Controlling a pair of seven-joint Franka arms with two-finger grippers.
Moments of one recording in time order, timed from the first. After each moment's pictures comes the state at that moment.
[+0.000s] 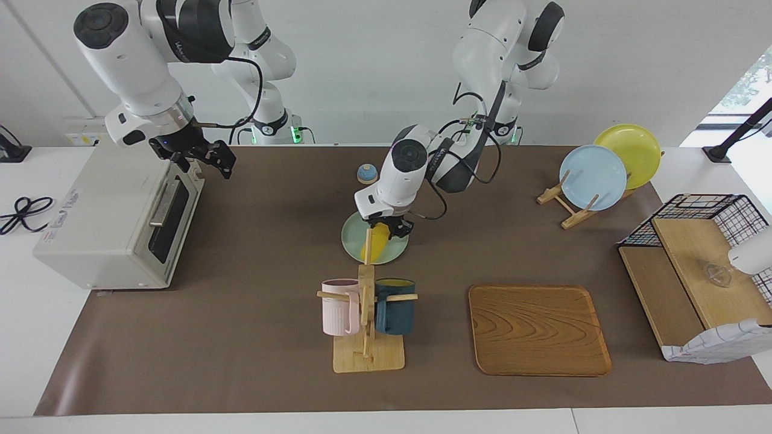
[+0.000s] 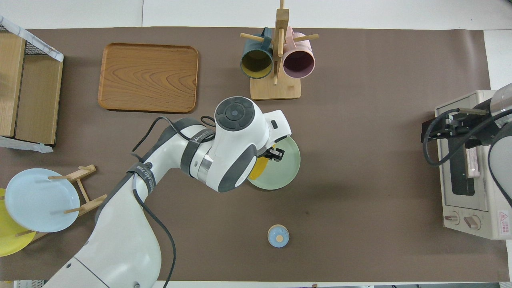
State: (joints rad) left arm -0.58 0.42 -0.12 -1.66 -0.18 2.10 -0.16; right arm 0.03 -0.04 -0.03 -1.74 0.01 1.58 0.13
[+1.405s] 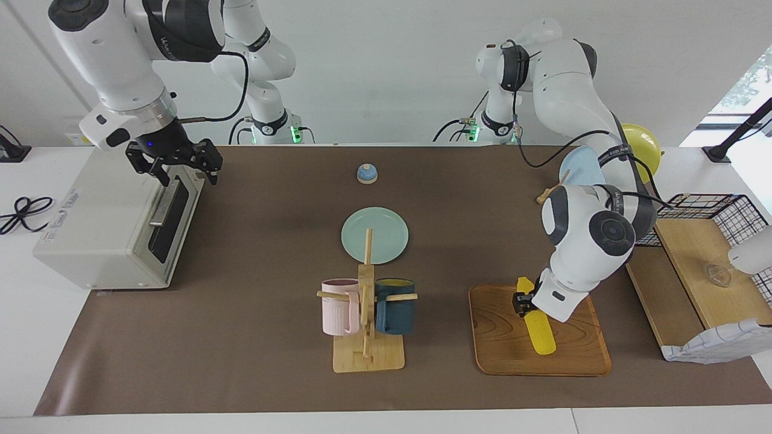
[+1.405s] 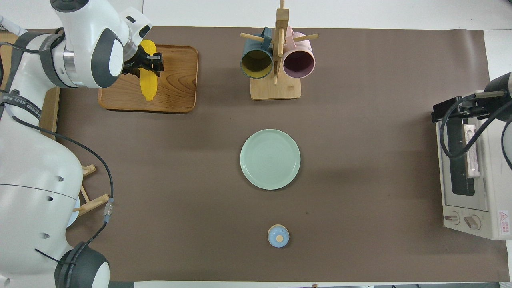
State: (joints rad) left arm -0.30 0.79 0.14 -1.06 -0.12 1.86 -0.17; right arm 0.03 0.02 -0.04 -1.62 -0.01 1.63 -0.03
